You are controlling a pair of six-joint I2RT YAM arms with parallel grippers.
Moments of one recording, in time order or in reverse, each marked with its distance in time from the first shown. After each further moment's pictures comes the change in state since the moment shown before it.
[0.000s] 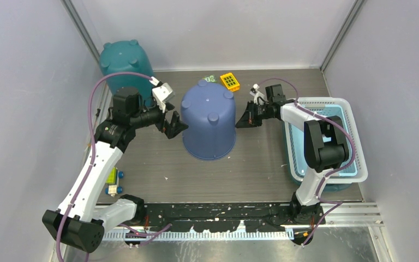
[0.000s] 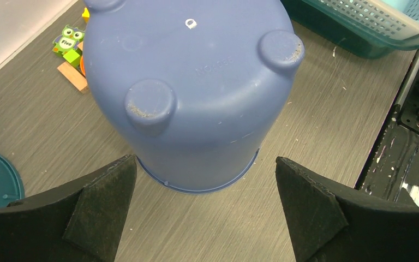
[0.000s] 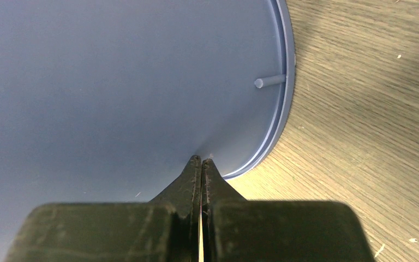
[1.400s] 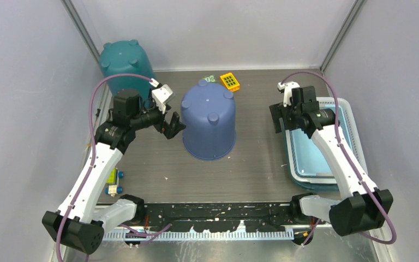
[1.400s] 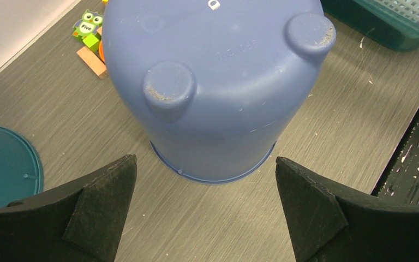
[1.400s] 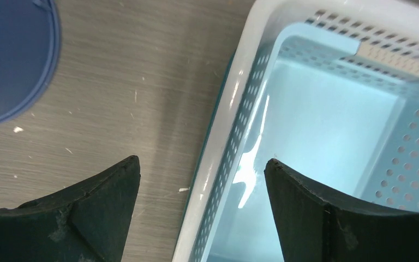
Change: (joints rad) left arm 0.000 -0.011 -0.019 -0.011 -0.075 0.027; right arm -0.009 -0.655 -0.003 -0.488 0.868 -0.480
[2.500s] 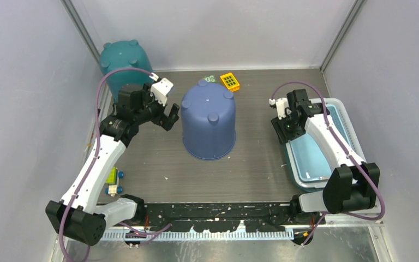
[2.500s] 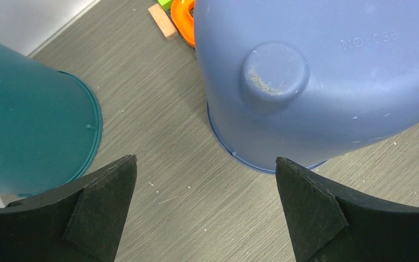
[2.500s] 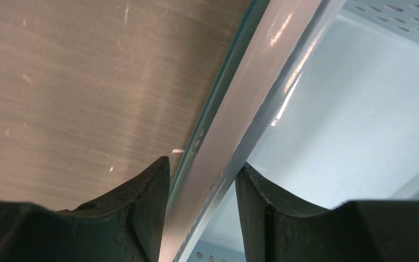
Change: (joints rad) left arm 0.000 0.061 0.039 -0.008 -0.292 0.017; right arm -0.068 0.210 -0.042 -0.141 -0.102 -0.177
